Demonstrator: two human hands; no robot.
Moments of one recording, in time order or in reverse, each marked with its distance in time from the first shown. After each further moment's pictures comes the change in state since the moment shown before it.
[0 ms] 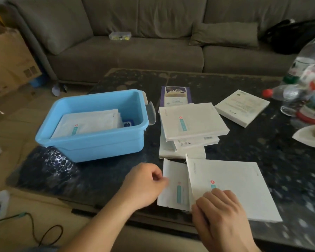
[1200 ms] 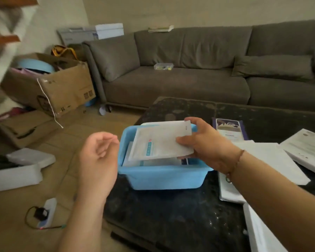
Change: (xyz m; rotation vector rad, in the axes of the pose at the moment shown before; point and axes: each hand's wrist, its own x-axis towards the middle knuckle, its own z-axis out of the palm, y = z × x) left_hand -0.015 -0.071 -0.181 -0.602 0.957 0.008; right_hand 0.275 -0.089 0.033 1.245 -0.492 0.726
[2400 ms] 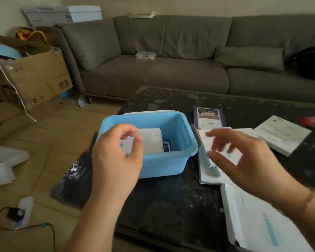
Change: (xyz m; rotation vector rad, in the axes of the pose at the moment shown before) left_hand -0.033 0.002 0.037 0.301 -0.125 0.371; right_hand -0.103 0.027 -0.072 -1.010 0.243 -0.608
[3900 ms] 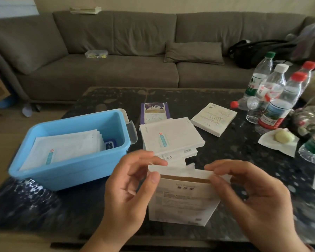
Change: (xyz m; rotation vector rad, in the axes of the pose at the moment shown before) left_hand -0.098 0.079 0.072 -0.970 -0.481 0.143; right_hand -0.131 0.024 -0.048 0.375 0.504 0.169
